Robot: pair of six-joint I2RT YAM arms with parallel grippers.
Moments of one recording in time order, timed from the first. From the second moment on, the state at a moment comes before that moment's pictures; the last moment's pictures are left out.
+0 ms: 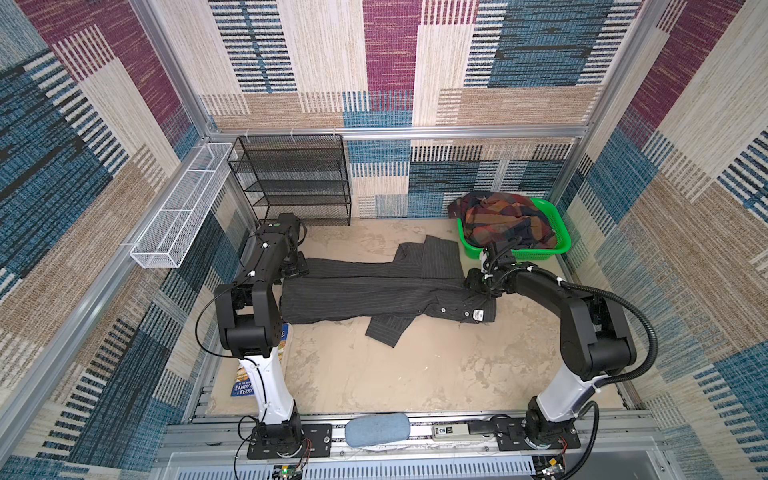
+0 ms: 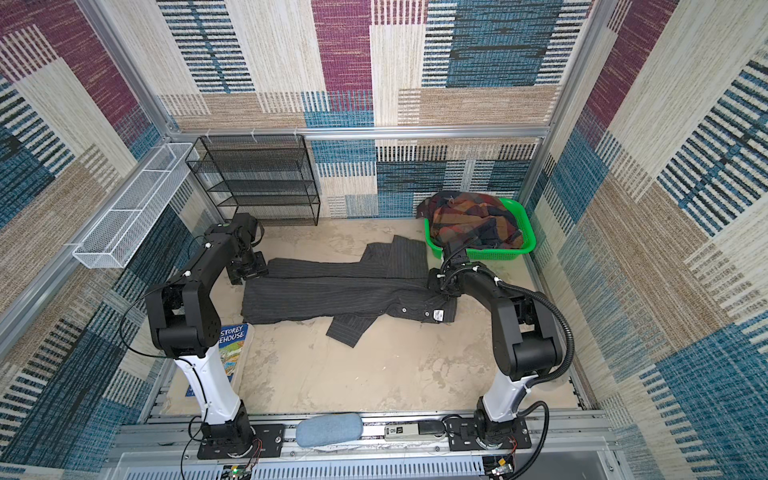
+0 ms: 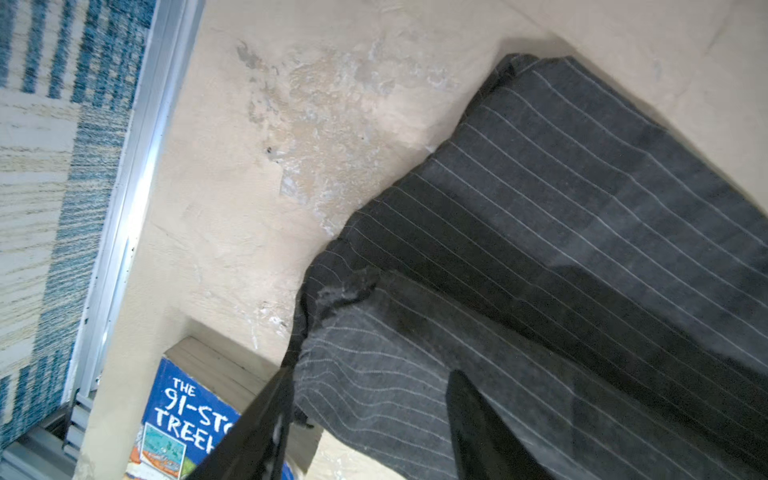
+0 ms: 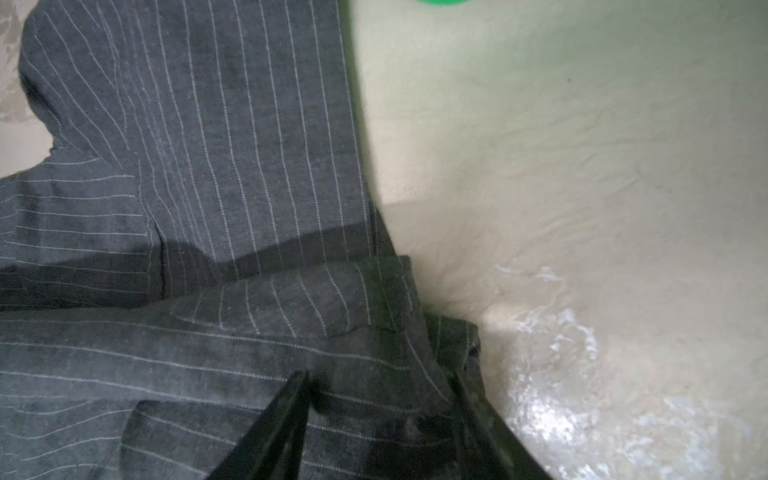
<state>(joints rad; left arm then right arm) 0.05 2.00 1.74 -1.12 -0.23 -0.42 0.16 1.73 1.10 -0.43 -0.14 0.39</state>
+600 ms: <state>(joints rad) 0.08 2.13 1.85 -1.08 -0.02 -0.45 0.15 1.71 1.10 -0.39 -0.20 0.37</state>
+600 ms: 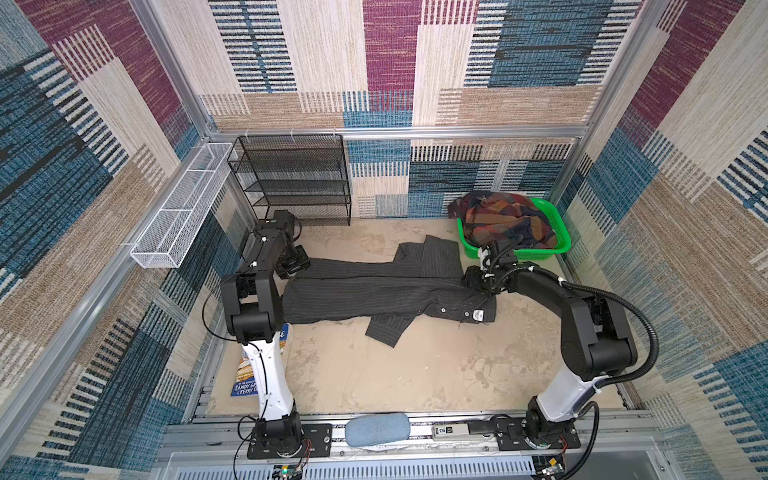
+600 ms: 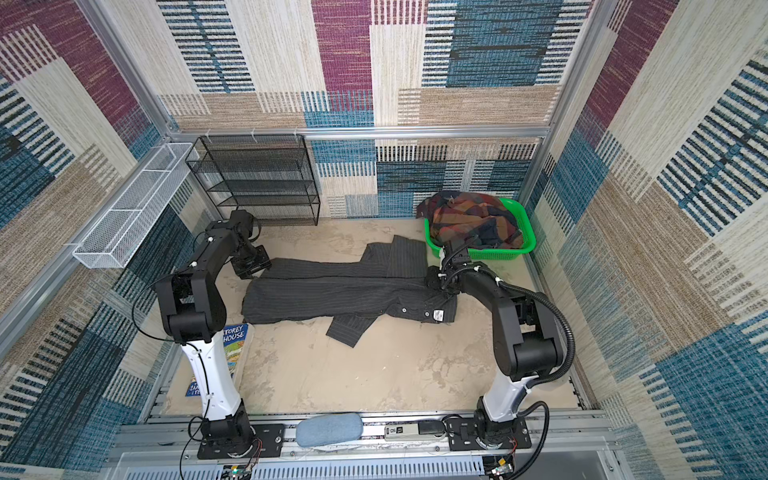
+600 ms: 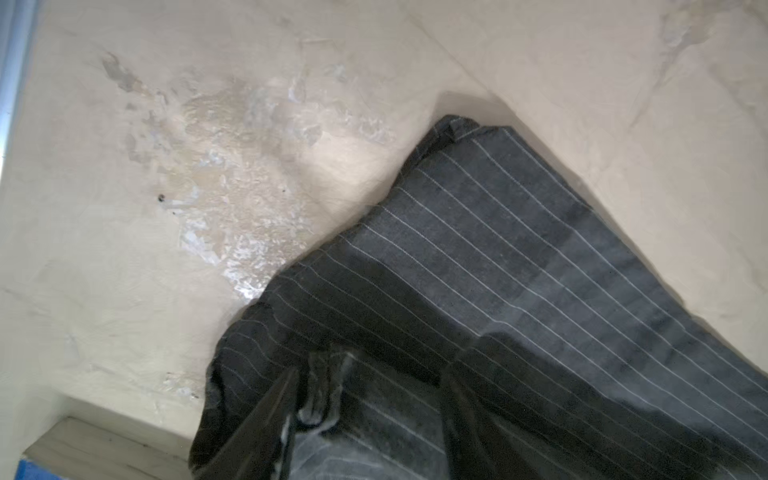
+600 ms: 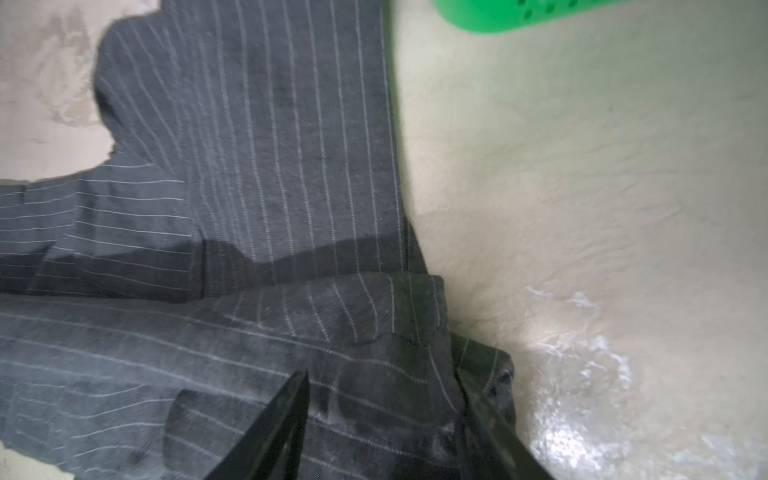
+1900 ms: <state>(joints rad) 0.09 2.07 2.00 -1.05 0.07 -0.51 0.14 1.74 1.43 -0.32 -0.24 0.20</state>
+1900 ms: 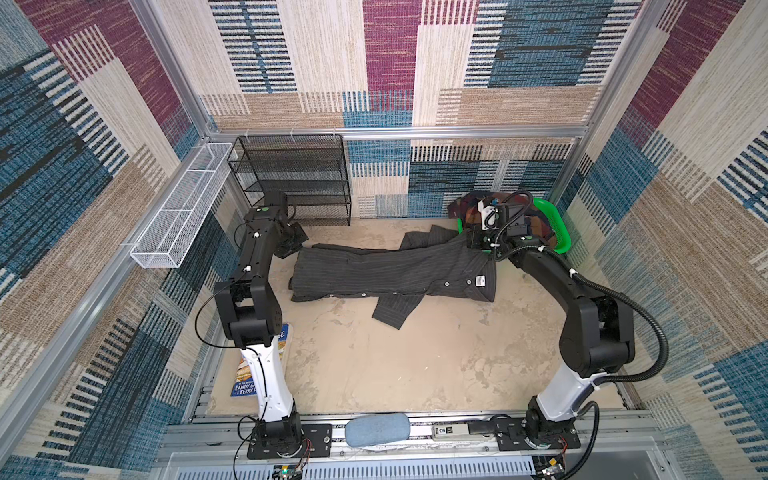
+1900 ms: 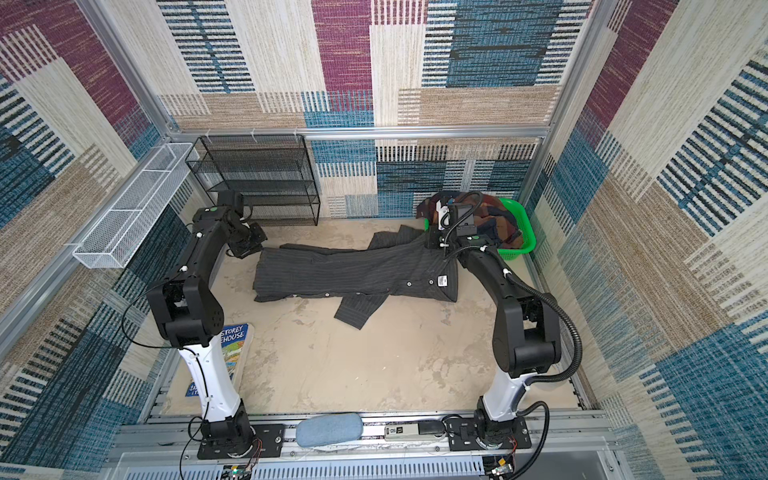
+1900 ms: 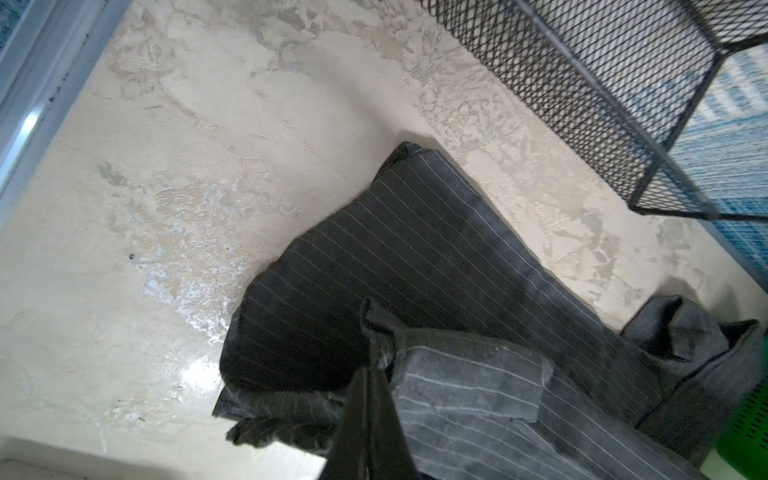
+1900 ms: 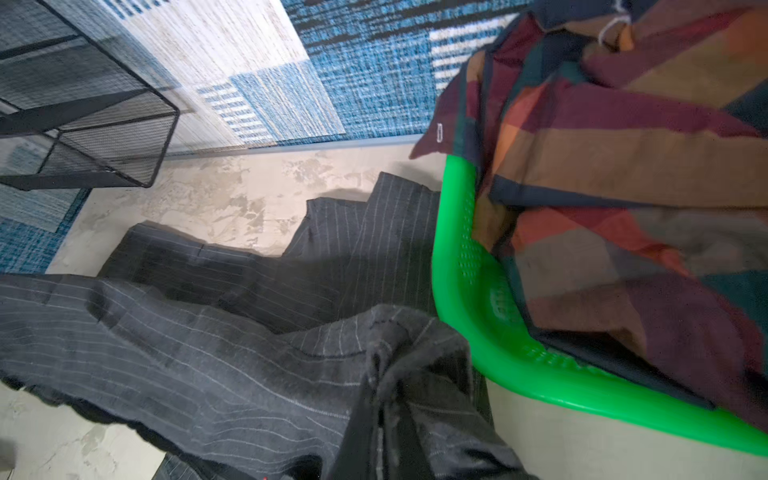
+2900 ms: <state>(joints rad) 0.18 1.12 0.92 -0.91 0.05 -0.74 0.15 0.96 0.78 -0.58 -0.35 0.52</state>
